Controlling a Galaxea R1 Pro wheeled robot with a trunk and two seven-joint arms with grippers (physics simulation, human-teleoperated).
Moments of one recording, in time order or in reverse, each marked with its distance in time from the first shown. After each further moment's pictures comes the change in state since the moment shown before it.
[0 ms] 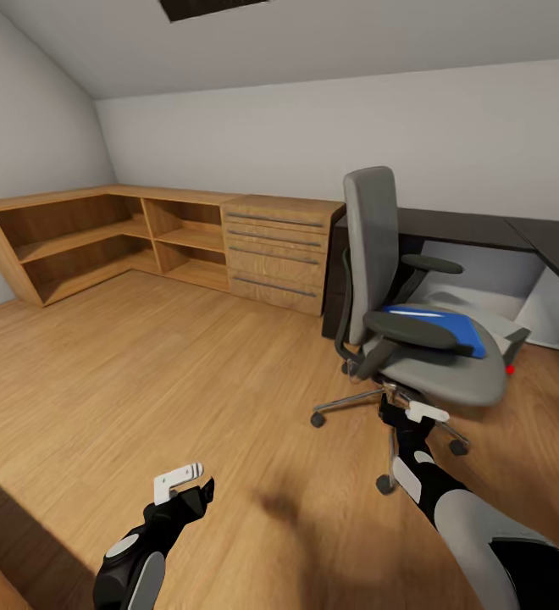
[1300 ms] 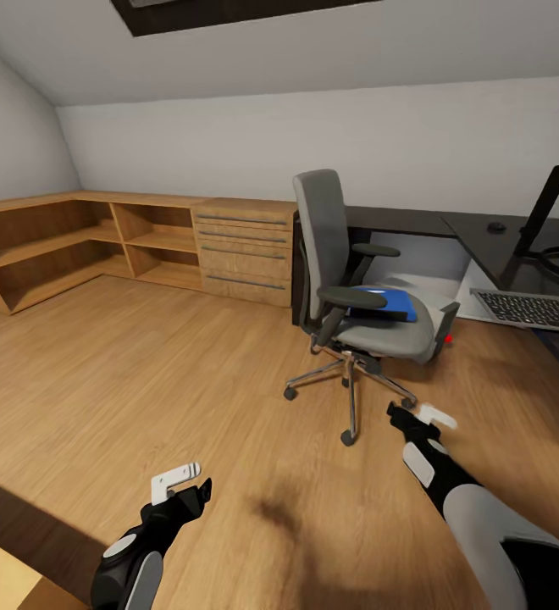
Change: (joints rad) left arm 0.000 0.000 0.012 -0.002 -0.003 0.000 0.000; right arm 0.000 -0.029 -0.067 -0.087 -0.170 0.324 0.006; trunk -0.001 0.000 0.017
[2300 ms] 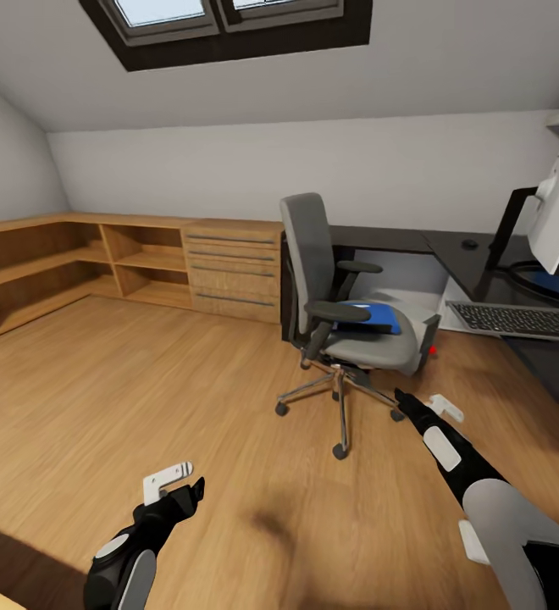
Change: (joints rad) left arm 0.000 0.000 0.036 -0.005 0.003 -0.002 -0.002; right arm 0.003 -0.067 -0.006 -0.114 -0.261 0.190 0.142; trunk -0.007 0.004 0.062
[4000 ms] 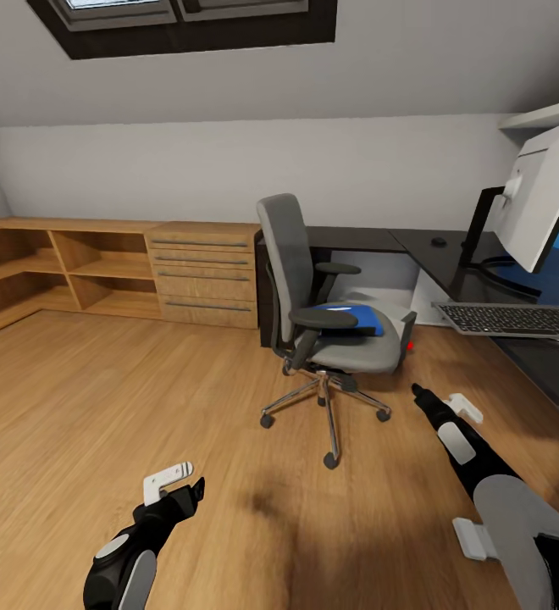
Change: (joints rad) left arm 0.000 0.000 -0.001 0.002 0.000 -0.002 0.001; right arm -0.018 -0.029 -0.107 0.004 -0.003 -0.018 -0.006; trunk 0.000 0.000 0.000
